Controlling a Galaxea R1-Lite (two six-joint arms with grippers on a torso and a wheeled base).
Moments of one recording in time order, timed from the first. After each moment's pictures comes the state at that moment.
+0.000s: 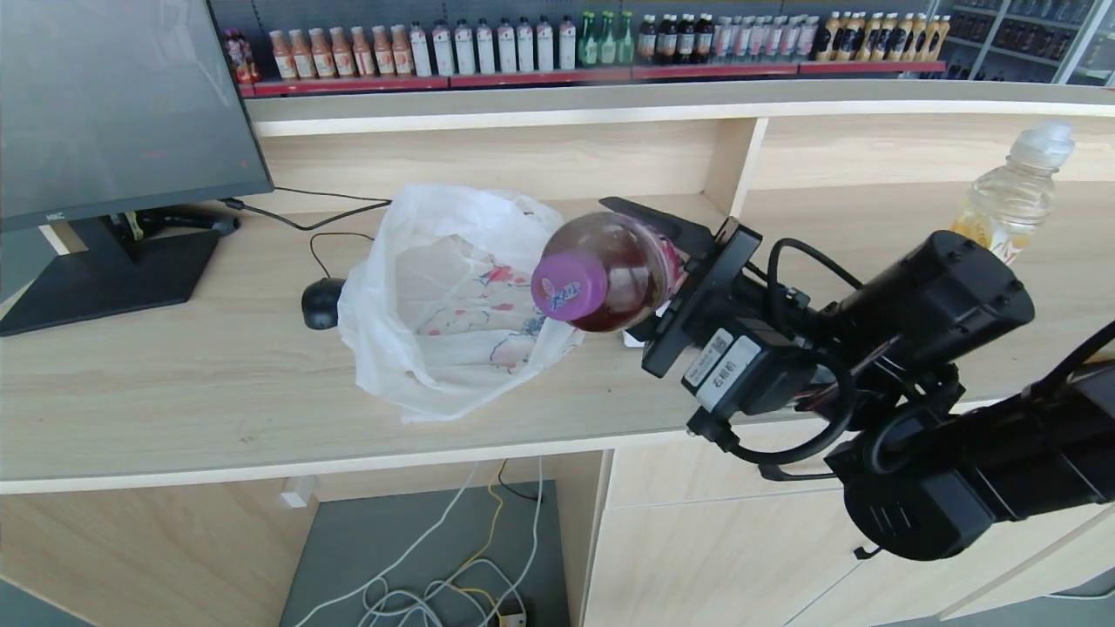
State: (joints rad) left arm 0.00 0.00 0.00 0.00 0.00 0.00; right arm 0.61 1.92 -0.90 -1.57 0.55 -1.12
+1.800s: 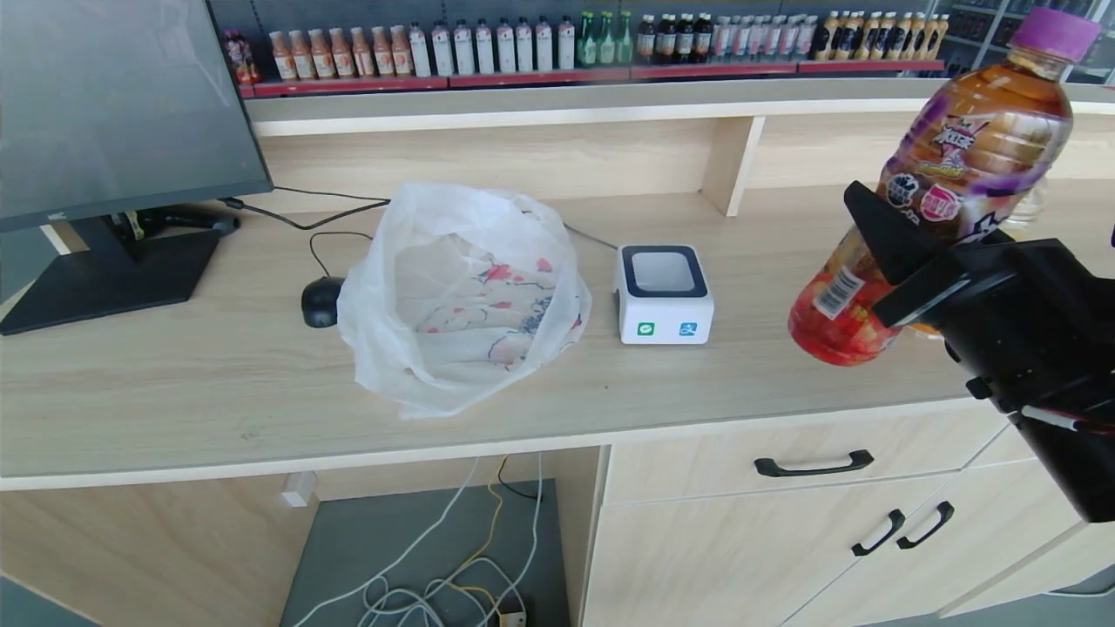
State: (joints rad) left arm 0.00 0.00 0.00 0.00 0.00 0.00; right arm 0.50 1.52 -0.49 -1.57 -0.18 -0.08
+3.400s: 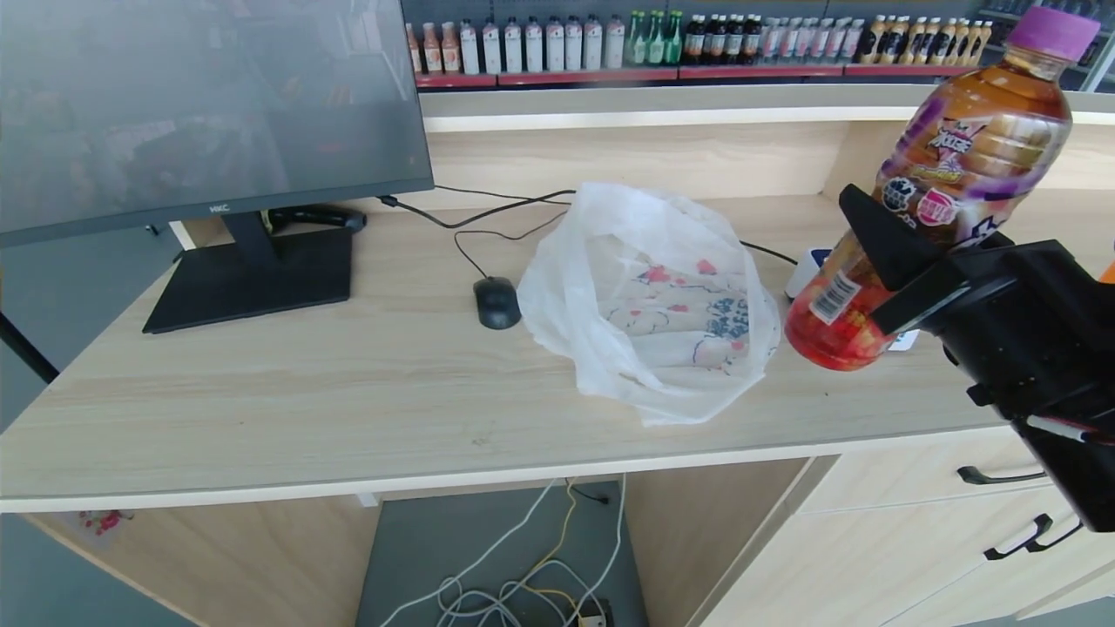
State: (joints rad) left arm 0.00 0.00 0.00 0.00 0.00 0.00; right arm 0.52 1.52 -0.48 -1.57 -0.17 -0.10
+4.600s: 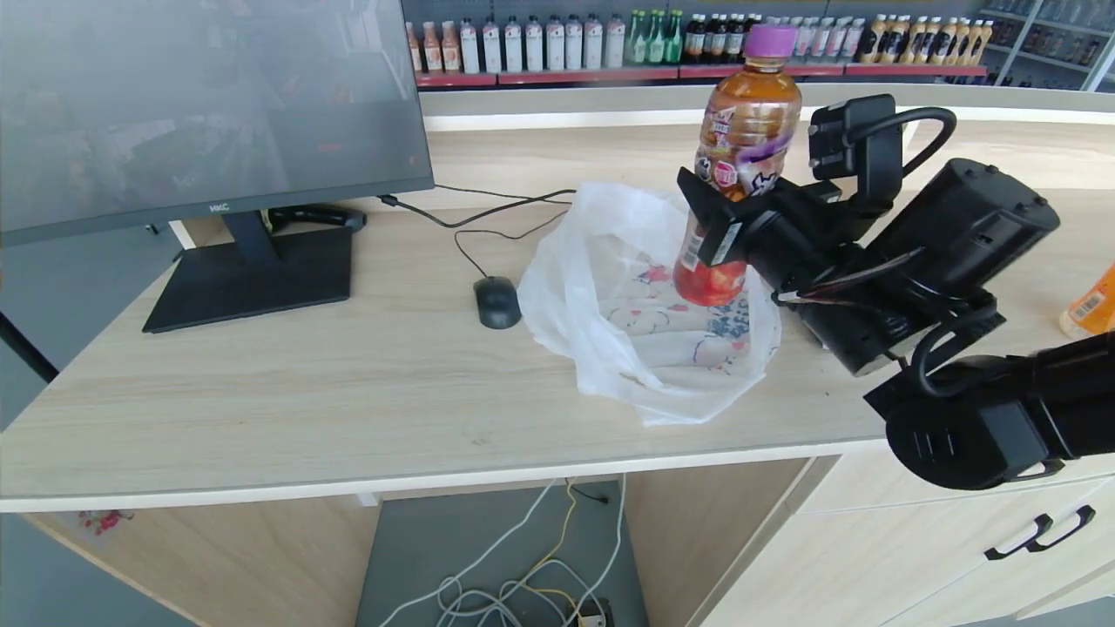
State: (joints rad) left arm 0.00 0.00 0.00 0.00 0.00 0.00; right arm 0.51 1.87 -1.04 -1.28 -0.09 -0.16
